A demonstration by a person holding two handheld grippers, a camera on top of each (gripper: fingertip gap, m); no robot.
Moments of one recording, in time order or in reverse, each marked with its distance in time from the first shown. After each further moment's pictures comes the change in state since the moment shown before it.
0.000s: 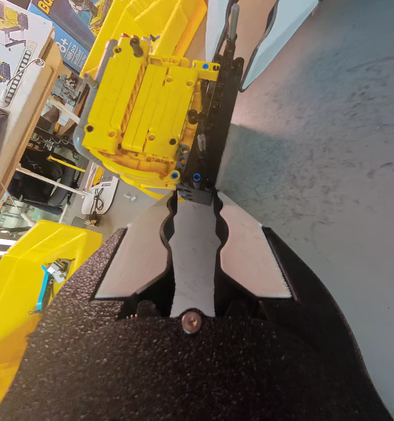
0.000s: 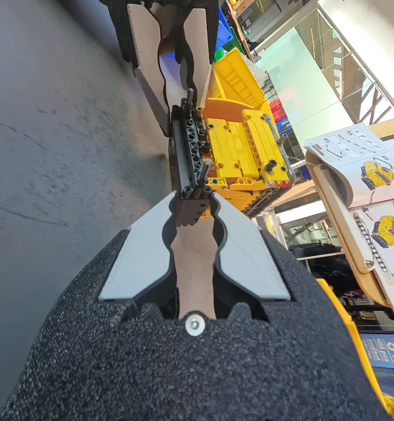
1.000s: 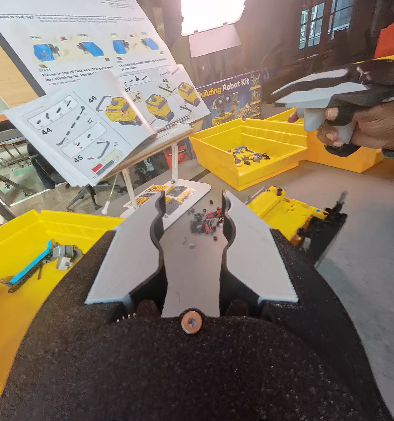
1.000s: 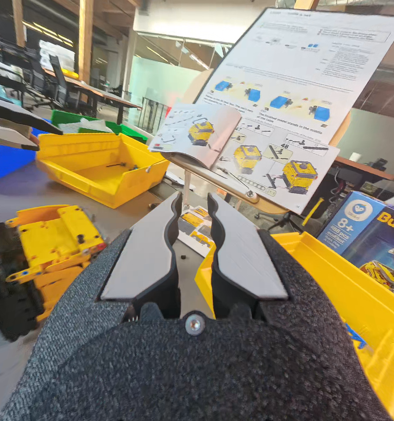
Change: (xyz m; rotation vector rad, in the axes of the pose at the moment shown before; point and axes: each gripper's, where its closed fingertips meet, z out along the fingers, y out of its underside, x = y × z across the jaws) left arm -0.139 -0.034 -0.042 0.363 -0.232 -0.583; right arm 0.195 0.036 -0.049 0.100 0.486 0.621
